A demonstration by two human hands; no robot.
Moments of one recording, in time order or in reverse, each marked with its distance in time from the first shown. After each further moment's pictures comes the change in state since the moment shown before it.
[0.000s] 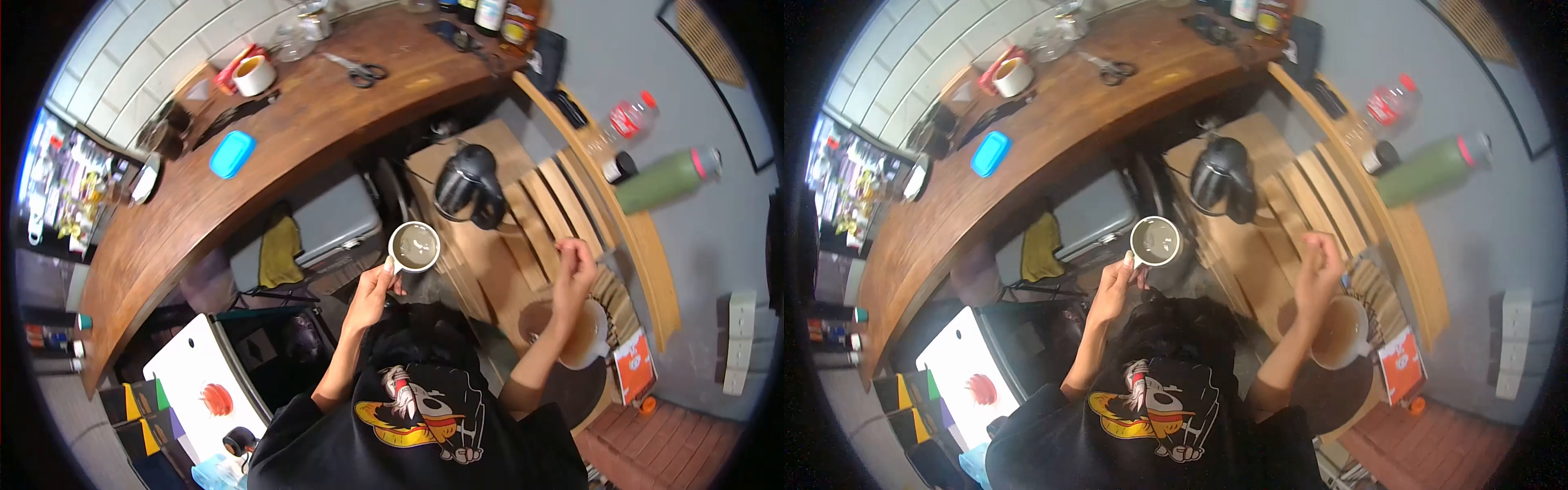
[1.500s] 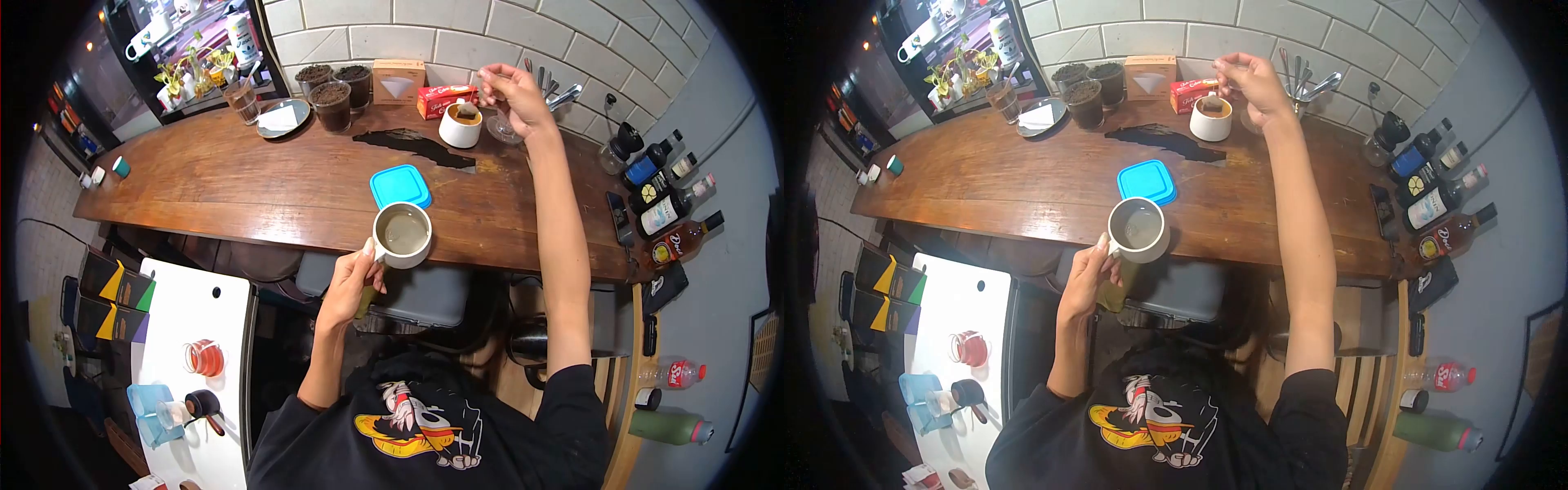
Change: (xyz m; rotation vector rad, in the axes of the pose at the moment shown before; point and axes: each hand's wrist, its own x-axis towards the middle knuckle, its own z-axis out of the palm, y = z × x) left_hand 0.008 0.137 -0.186 -0.166 0.630 0.241; right_hand 0.213 -0.297 0.498 0.837 -1.327 -0.139
